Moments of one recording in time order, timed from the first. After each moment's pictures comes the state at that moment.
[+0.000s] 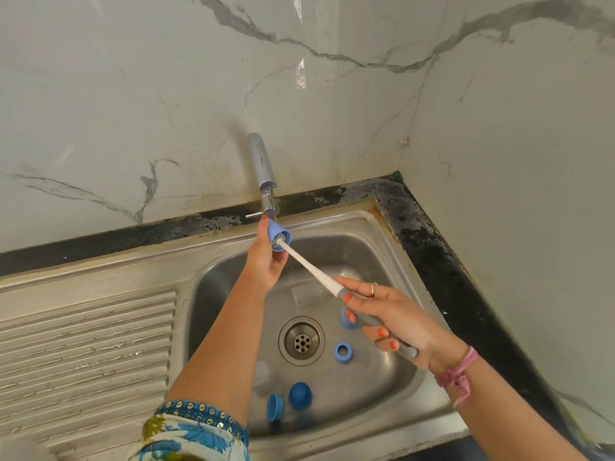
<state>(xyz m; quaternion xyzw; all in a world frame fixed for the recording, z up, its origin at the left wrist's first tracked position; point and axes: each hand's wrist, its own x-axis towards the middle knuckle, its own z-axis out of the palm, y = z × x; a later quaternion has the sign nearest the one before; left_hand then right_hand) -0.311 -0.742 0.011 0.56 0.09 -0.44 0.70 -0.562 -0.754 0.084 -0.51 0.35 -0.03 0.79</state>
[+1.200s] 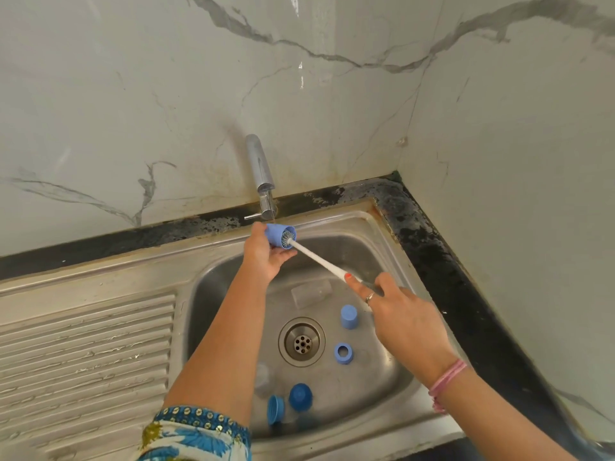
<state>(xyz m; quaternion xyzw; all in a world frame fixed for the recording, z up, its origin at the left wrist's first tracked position) -0.308 -0.748 0.024 0.54 0.08 -0.44 0.71 -0.569 -0.757 0.051 -0.95 0.32 0.02 0.03</state>
